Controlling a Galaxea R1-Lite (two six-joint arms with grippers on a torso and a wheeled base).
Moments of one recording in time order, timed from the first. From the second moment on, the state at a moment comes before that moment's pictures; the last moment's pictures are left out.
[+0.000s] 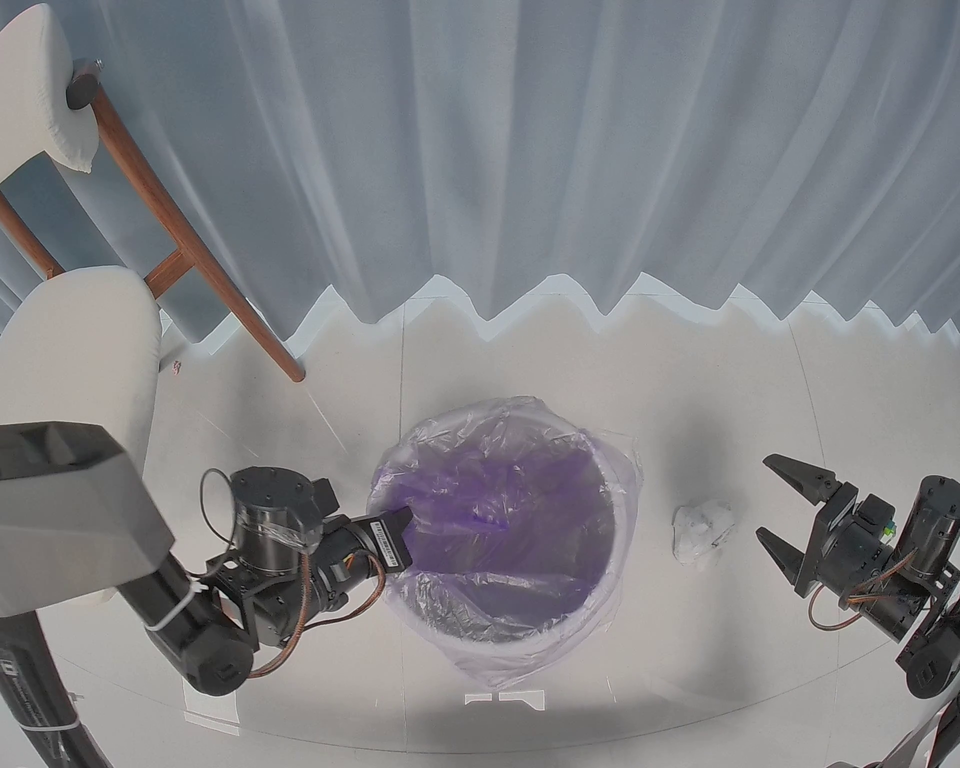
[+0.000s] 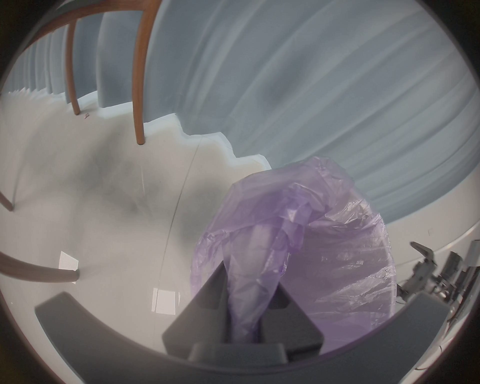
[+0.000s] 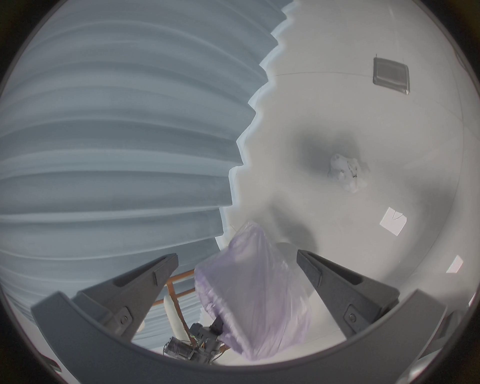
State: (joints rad) left arm -0.54 2.03 -0.51 -1.22 0.06 -0.57; right arm 0.26 1.71 -0.02 -1.52 0.16 1.29
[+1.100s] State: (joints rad) left arm -0.60 2.25 -0.46 -1.53 0.27 -0.57; right arm 0.29 1.63 -0.02 -1.34 0.11 1.15
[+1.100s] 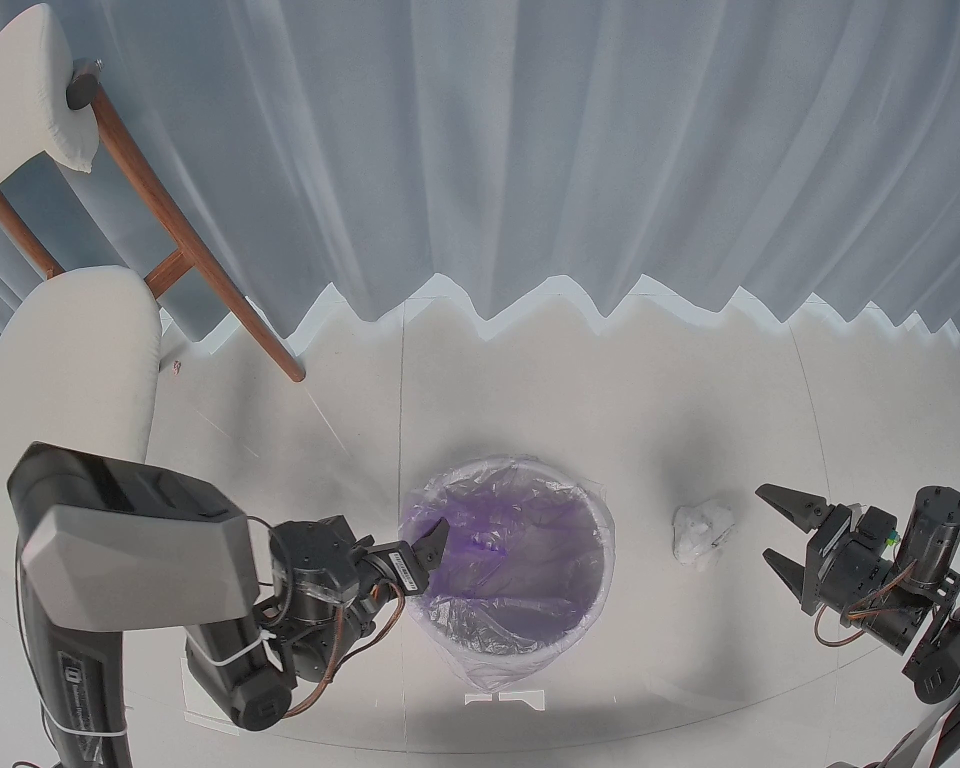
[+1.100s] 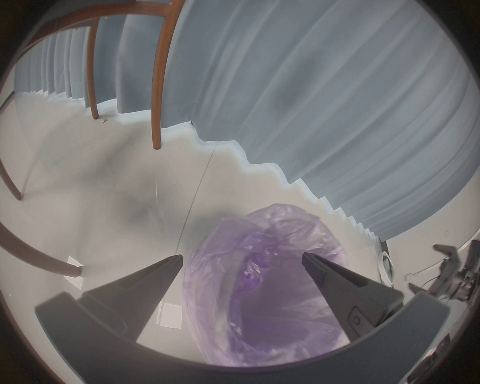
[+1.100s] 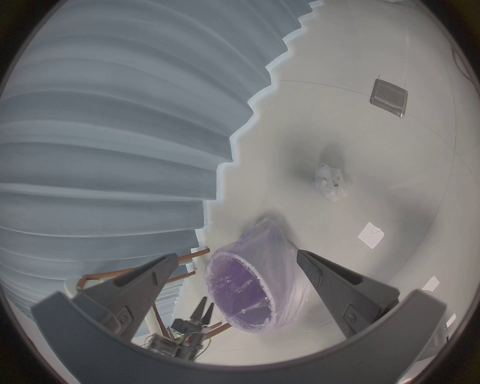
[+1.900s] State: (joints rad) left arm -0.73 1.55 -0.03 -1.53 0.20 -0.68; right arm 0.61 1.78 -0.53 -0.88 0.10 1.00
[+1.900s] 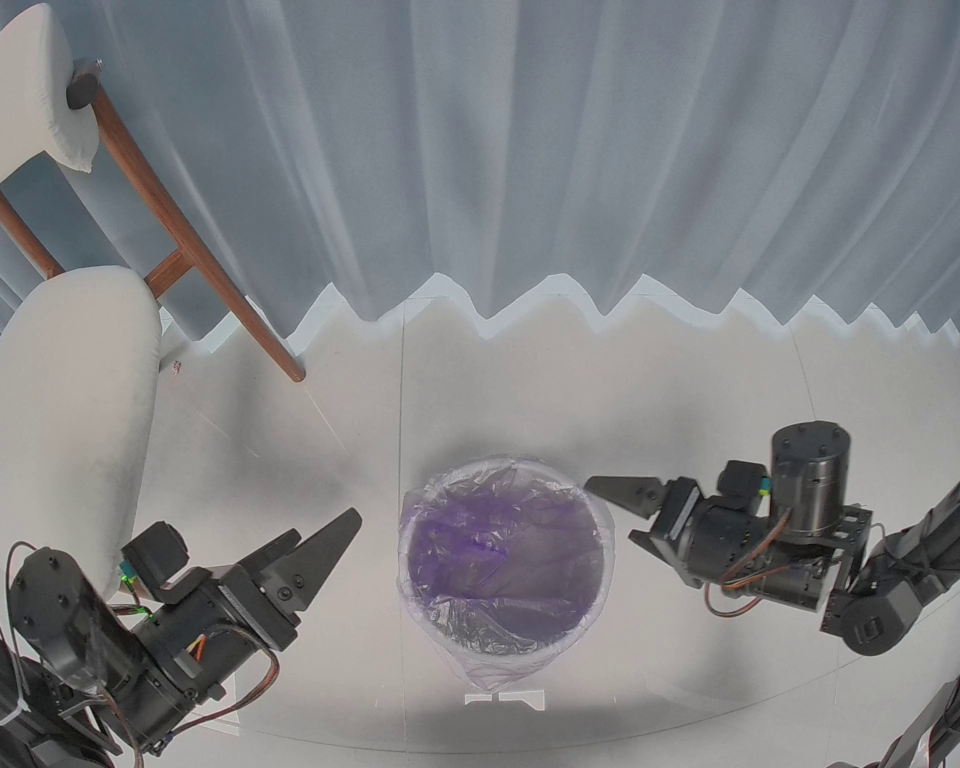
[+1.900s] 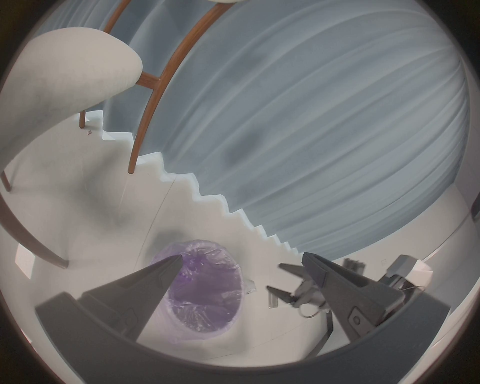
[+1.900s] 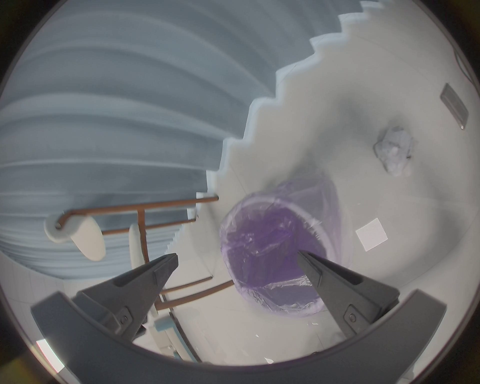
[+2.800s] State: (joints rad) left arm -0.65 1.44 -0.02 -1.53 0.20 -0.71; right arm 0.79 2.23 -0.99 -0.64 0.00 1.00
